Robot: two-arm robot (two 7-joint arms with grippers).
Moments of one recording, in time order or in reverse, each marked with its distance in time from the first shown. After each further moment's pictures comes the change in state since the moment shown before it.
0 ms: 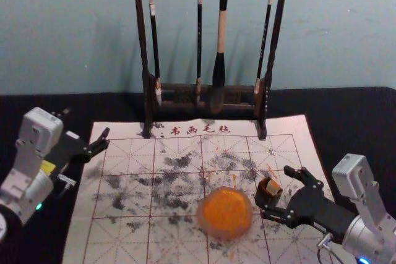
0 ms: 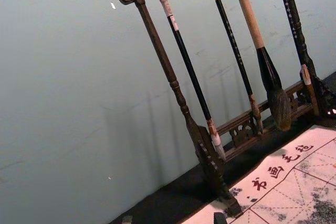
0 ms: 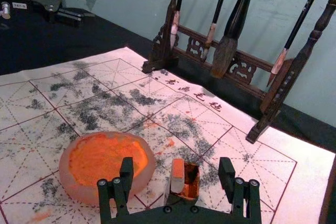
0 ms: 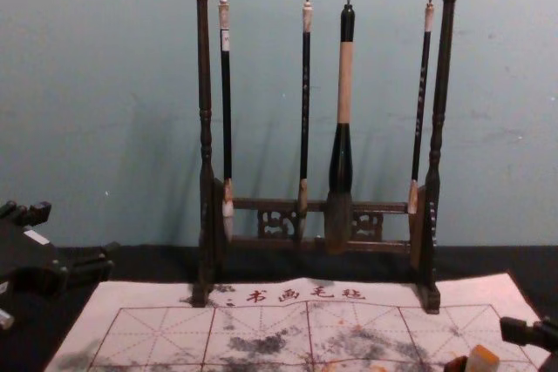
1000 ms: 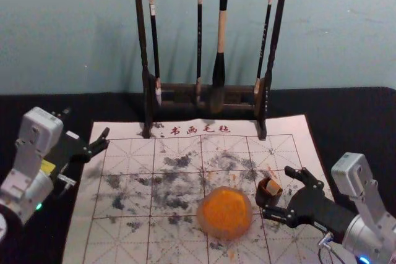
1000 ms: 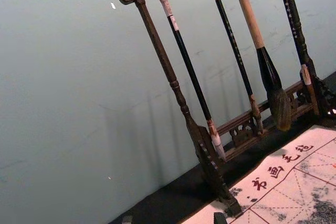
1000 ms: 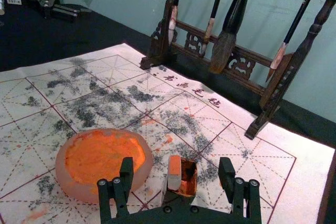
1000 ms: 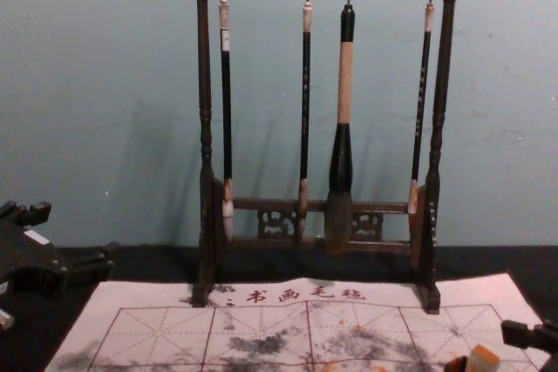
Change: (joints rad) left arm 0.000 0.000 0.000 0.000 0.000 0.000 0.000; right arm -0.005 -0.027 0.032 0.008 -0.024 0.025 0.026
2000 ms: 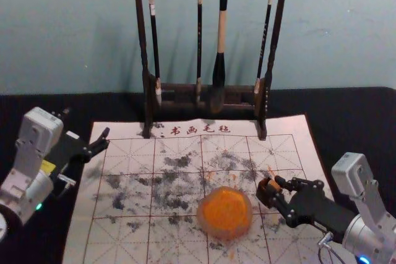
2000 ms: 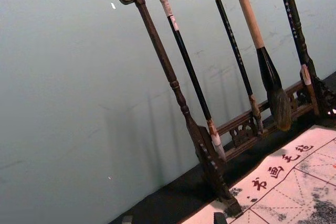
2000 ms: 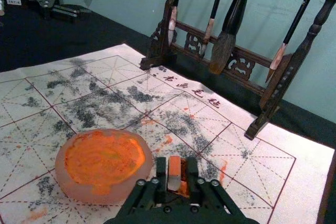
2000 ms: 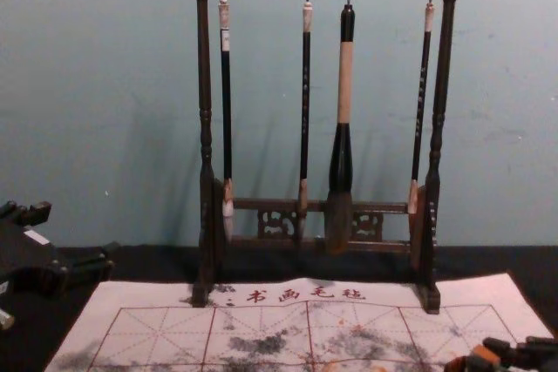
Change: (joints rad) left arm 0.000 0.000 0.000 0.000 0.000 0.000 0.000; right arm 0.001 0.001 -0.001 0.000 0.002 -0.002 -0.002
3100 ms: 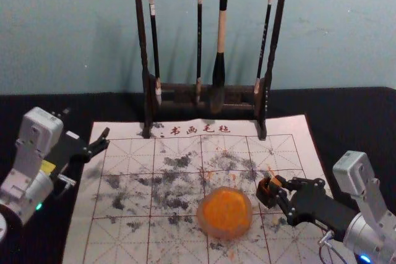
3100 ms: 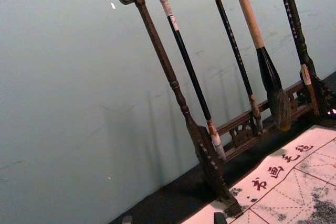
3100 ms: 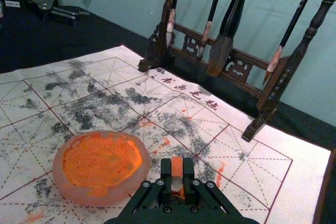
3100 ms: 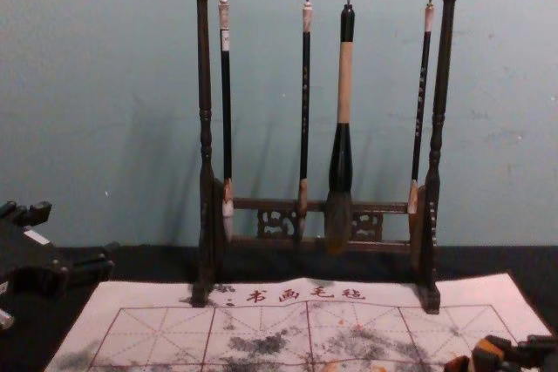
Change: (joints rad) left arm 0.000 0.000 0.000 0.000 0.000 0.000 0.000; right arm -0.004 -0.009 0.016 -0.003 -0.011 0.001 0.008
